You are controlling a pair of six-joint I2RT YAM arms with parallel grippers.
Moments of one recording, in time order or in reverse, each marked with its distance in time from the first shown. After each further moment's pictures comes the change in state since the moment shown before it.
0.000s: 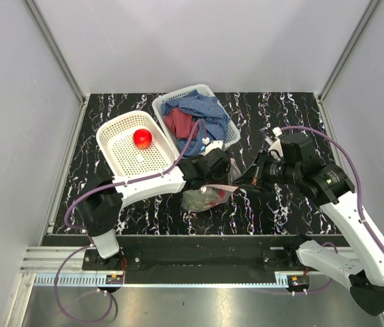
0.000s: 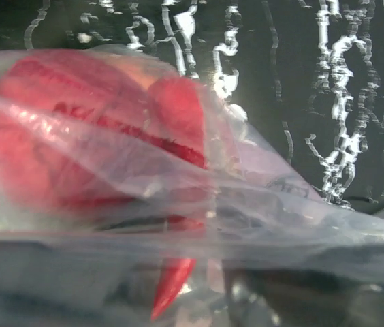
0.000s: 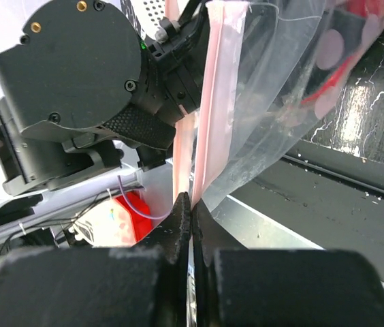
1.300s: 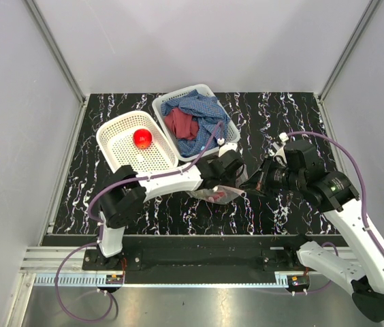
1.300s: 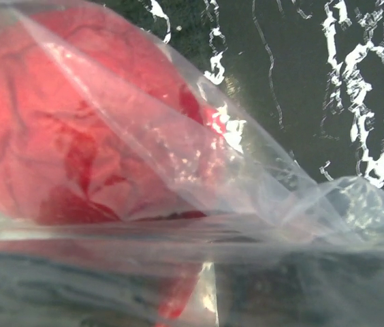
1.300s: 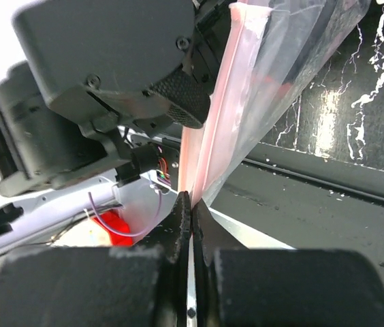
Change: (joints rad) left arm -0.025 0.188 0.124 0.049 -0.051 0.087; right arm -0.001 -0.061 -0.039 -0.051 0.106 -0.009
